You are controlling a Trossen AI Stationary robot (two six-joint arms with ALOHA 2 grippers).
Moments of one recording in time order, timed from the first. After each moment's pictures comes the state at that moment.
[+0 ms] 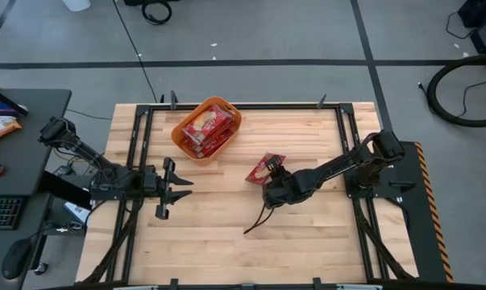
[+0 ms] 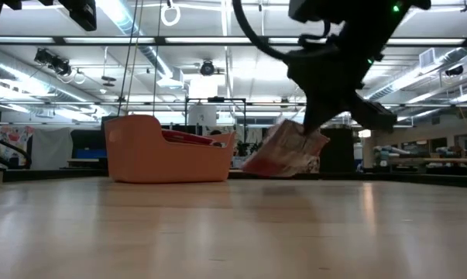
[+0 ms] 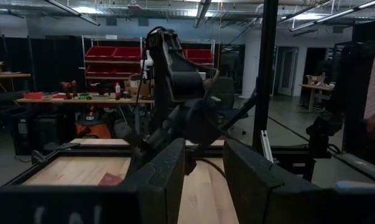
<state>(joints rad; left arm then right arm) -0.59 0.76 0.26 0.73 -0.58 0.06 0.28 1.75 1.11 -0.74 0.79 -0.38</state>
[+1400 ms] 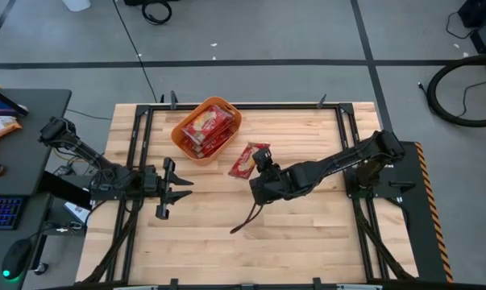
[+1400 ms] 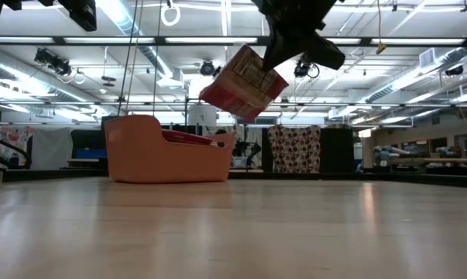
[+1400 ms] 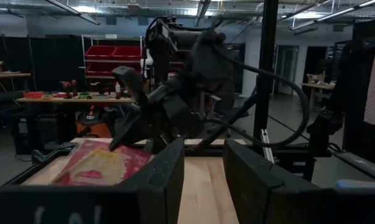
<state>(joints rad) -0.59 0.76 0.26 0.72 -0.58 0.06 0.28 1.75 1.41 -0.77 0.92 -0.58</state>
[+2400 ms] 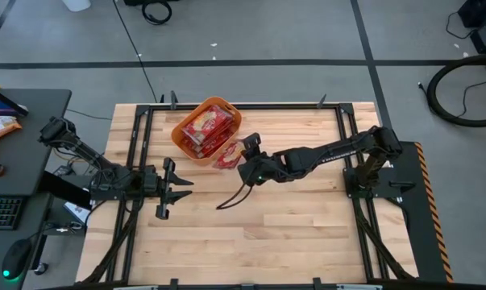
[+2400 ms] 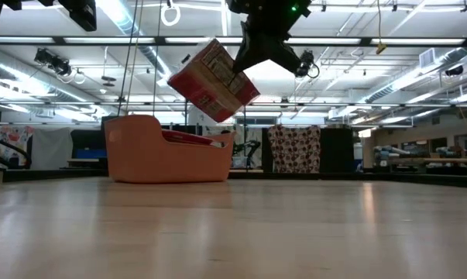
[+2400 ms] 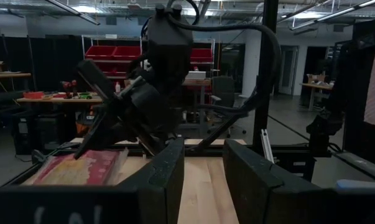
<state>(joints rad) -0.59 0.76 0.26 0.72 -0.58 0.06 0.14 1.75 1.41 -0.47 0.74 -0.69</state>
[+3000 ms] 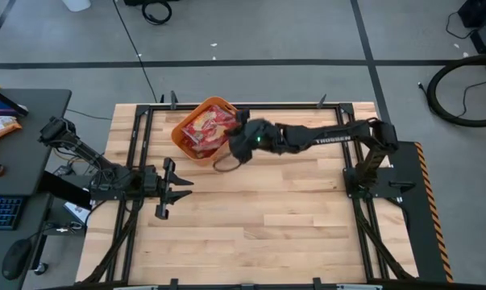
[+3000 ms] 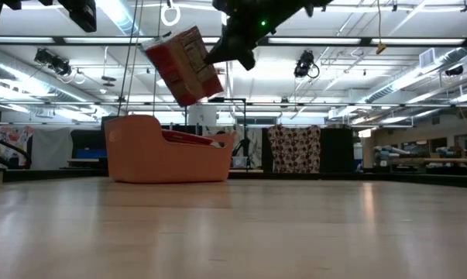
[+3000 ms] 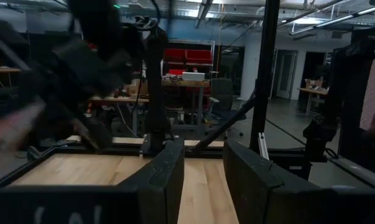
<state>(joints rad) -0.59 0.76 0.26 0.73 -0.58 0.03 -0.08 1.75 1.41 -0.08 0.40 -0.83</state>
